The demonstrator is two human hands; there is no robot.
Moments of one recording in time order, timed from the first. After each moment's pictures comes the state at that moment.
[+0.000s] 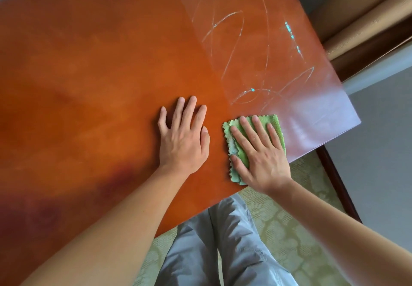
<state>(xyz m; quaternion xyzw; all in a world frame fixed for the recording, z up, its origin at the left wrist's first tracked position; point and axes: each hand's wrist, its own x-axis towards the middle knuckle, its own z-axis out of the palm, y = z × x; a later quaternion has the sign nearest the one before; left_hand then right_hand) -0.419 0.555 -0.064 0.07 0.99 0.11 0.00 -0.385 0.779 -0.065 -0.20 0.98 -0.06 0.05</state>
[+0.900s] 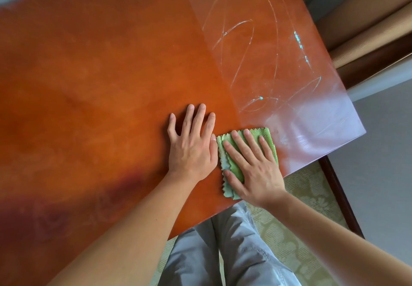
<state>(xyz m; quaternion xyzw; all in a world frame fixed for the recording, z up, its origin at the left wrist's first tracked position) -0.418 0.555 -0.064 0.09 0.99 0.11 0.00 -0.377 0.753 -0.061 -0.23 0.97 -0.08 0.08</state>
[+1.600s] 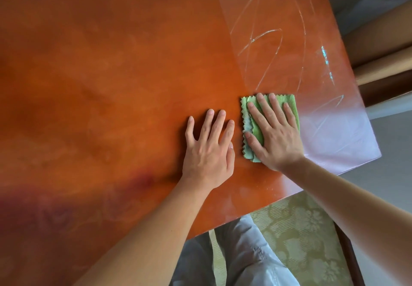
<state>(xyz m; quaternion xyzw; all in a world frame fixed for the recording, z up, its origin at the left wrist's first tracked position) -0.418 0.553 -0.065 0.08 0.99 0.14 0.00 -0.481 0.755 -0.063 -0.23 0.97 -0.05 0.06</state>
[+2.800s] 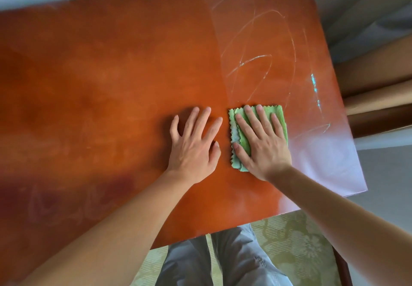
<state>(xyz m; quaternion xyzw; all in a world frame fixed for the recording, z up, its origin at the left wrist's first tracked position) -0.462 0.565 -0.055 0.02 0.99 0.10 0.01 -0.519 0.776 -0.066 -0.29 0.95 -0.04 0.06</state>
